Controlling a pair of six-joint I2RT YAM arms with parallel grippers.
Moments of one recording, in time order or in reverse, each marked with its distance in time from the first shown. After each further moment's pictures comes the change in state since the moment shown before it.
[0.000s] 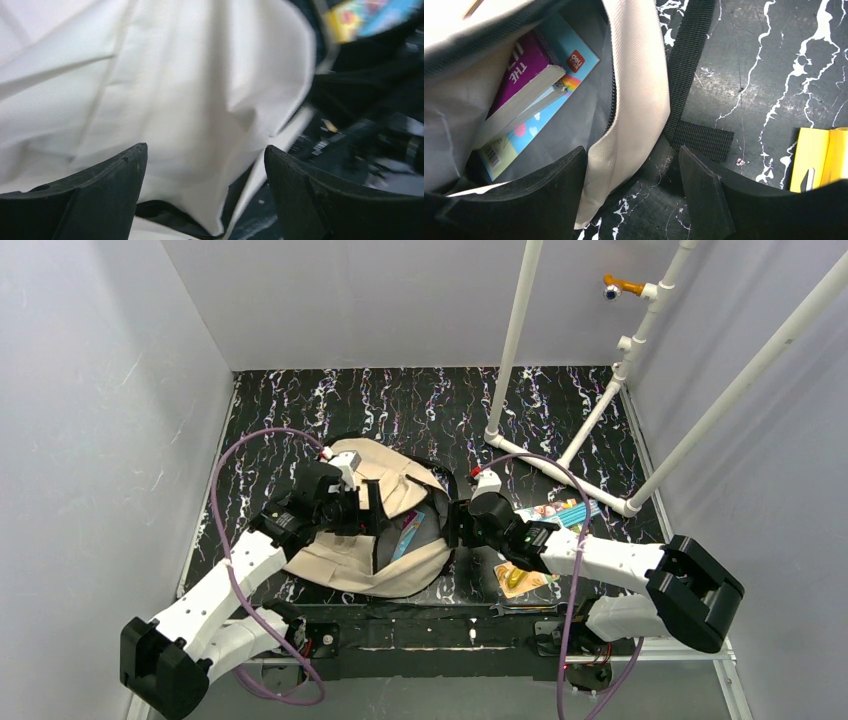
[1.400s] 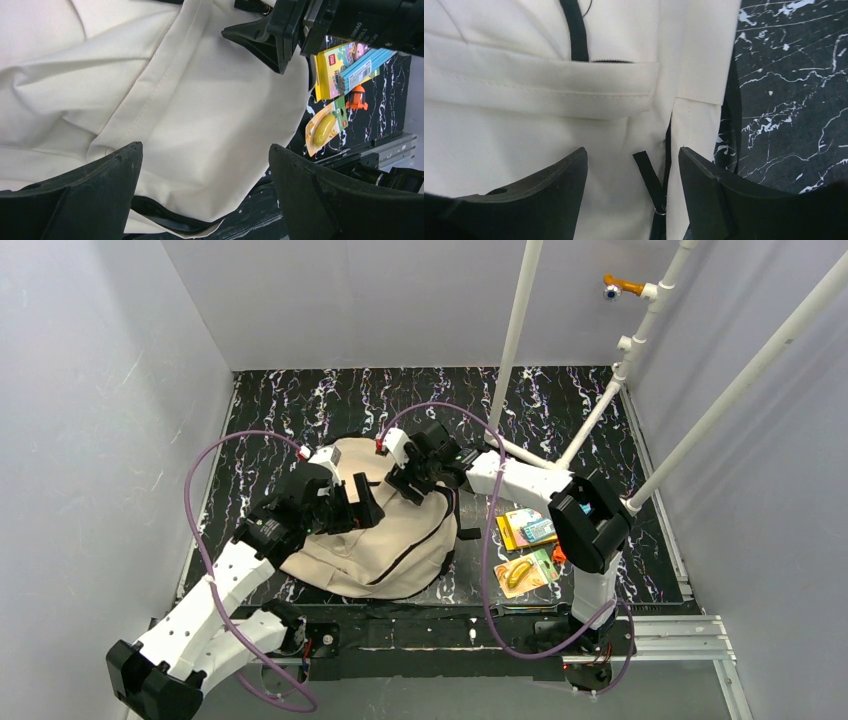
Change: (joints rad) left arm -0.012 -0.091 0.068 -0.061 -0.071 -0.156; right arm -0.100 0.597 0.804 -0.288 -0.377 -0.883
